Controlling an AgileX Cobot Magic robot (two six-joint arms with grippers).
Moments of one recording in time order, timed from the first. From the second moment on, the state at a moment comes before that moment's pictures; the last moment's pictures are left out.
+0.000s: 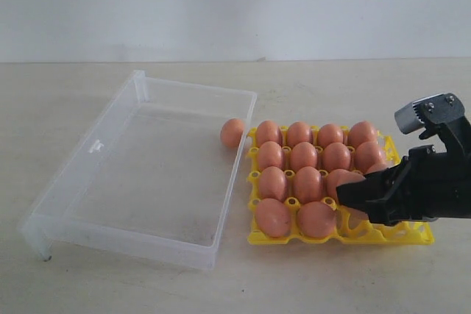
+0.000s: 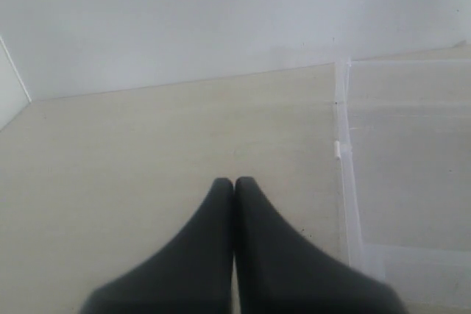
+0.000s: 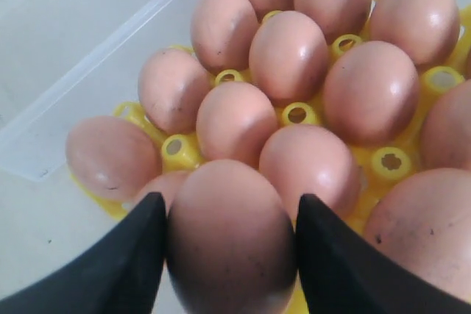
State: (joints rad) left arm 0.13 0.00 0.00 -0.19 0.27 0.32; right arm 0.04 1.49 -0.44 -1.42 -0.65 1.15
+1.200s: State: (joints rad) left arm 0.13 0.00 0.00 -0.19 0.27 0.32; right arm 0.04 1.61 -0.44 -1.28 -0.70 1.01
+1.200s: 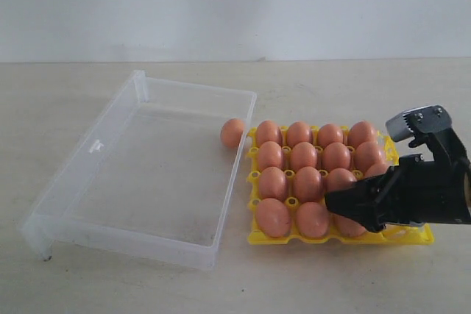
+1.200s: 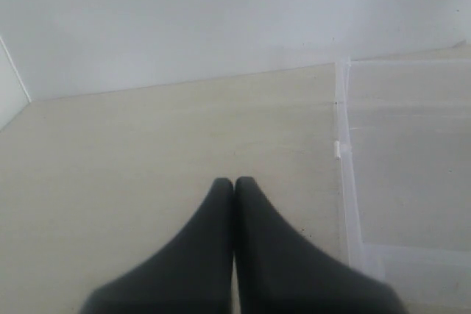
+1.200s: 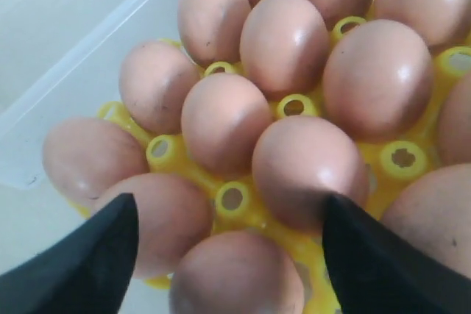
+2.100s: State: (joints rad) left arm 0.13 0.00 0.00 -0.19 0.27 0.32; right arm 0.51 1.43 -0.92 -1.24 -0.28 0.86
